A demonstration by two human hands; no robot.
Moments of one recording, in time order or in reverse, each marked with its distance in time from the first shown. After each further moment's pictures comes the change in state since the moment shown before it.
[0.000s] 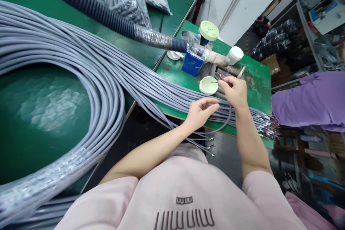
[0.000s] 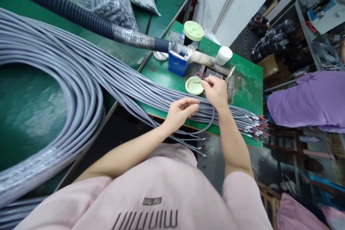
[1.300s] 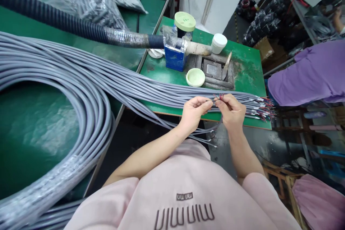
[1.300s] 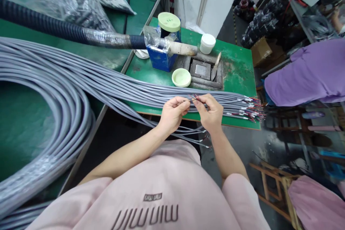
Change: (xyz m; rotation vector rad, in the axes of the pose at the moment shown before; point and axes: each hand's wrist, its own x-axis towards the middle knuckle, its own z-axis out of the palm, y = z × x) left_hand -0.023 -0.002 0.023 -0.337 0.024 -0.175; right_hand -0.120 -0.020 -0.015 0.475 0.282 0.067
